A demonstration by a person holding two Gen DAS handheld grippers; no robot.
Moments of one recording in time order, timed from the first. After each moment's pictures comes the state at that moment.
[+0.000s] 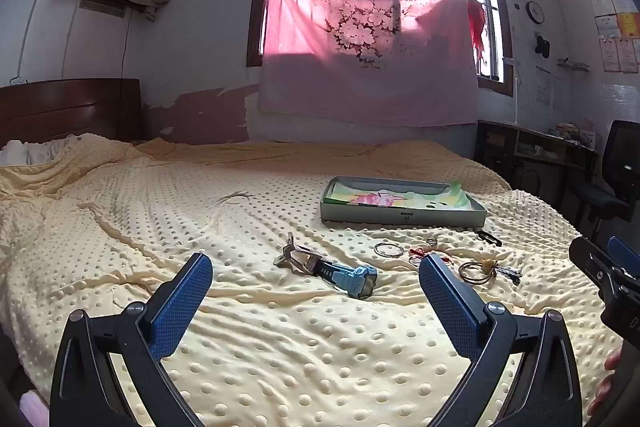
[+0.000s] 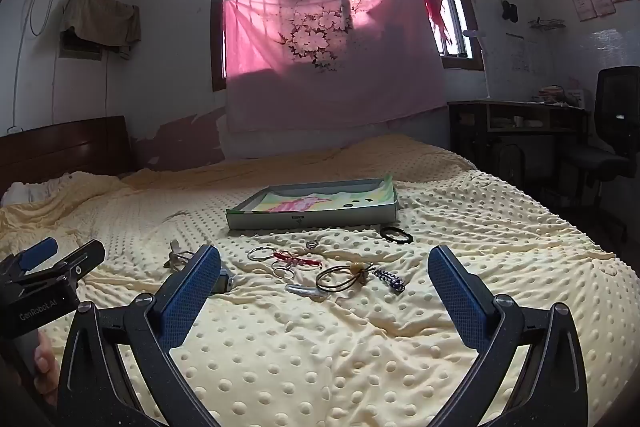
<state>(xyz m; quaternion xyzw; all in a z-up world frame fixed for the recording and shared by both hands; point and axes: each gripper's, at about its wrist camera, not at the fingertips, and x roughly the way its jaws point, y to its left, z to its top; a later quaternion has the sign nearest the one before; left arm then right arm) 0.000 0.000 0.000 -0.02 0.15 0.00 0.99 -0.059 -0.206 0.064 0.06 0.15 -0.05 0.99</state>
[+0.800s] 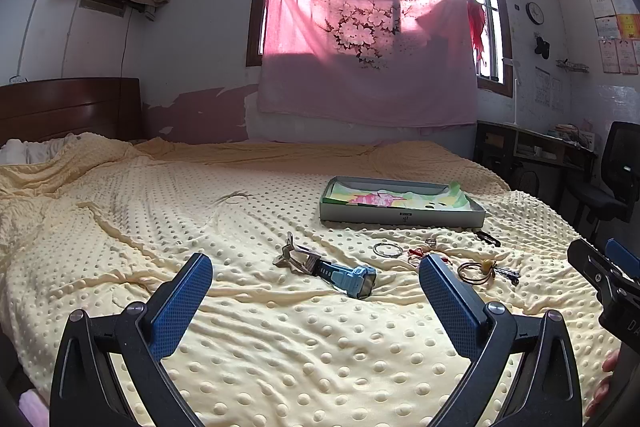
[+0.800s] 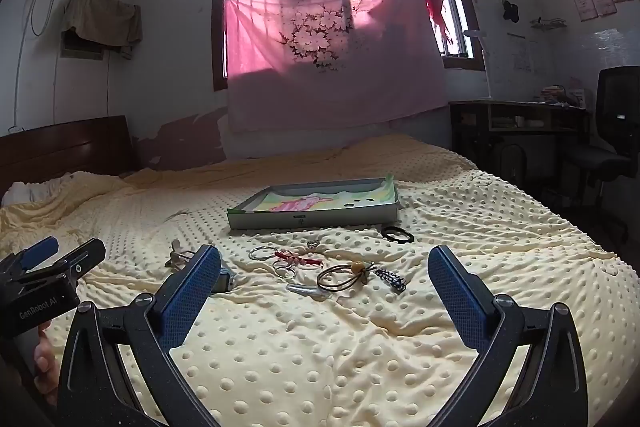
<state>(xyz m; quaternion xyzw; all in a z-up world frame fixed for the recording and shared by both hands) 0.000 0.000 0.000 -0.02 0.15 0.00 0.99 -0.060 -0.206 0.065 0.06 0.15 -0.06 0.99</state>
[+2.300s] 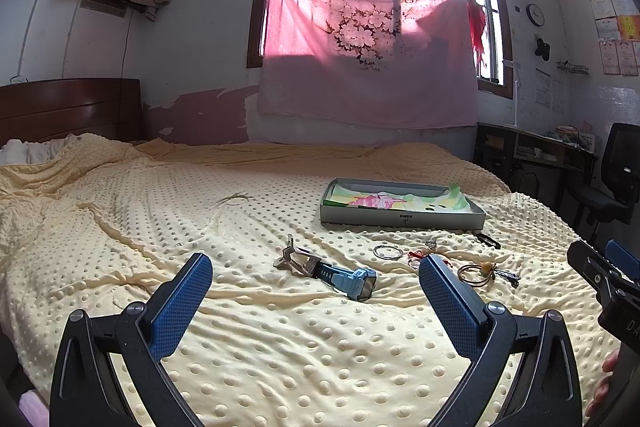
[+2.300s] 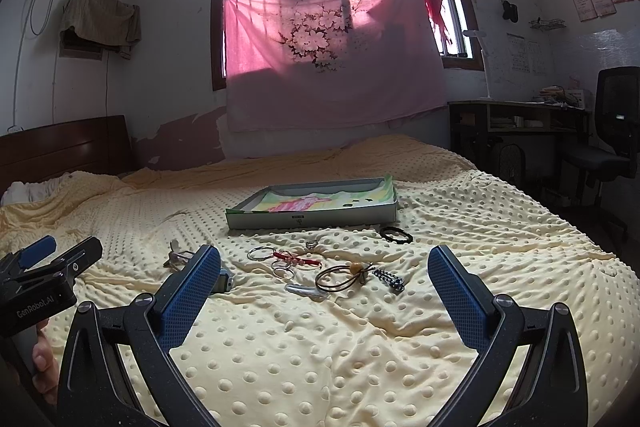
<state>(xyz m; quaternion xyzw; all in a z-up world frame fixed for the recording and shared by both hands) 0.000 0.000 0.000 -0.02 0.15 0.00 0.99 -0.061 -0.206 0.064 0.07 0.15 -0.06 0.99</state>
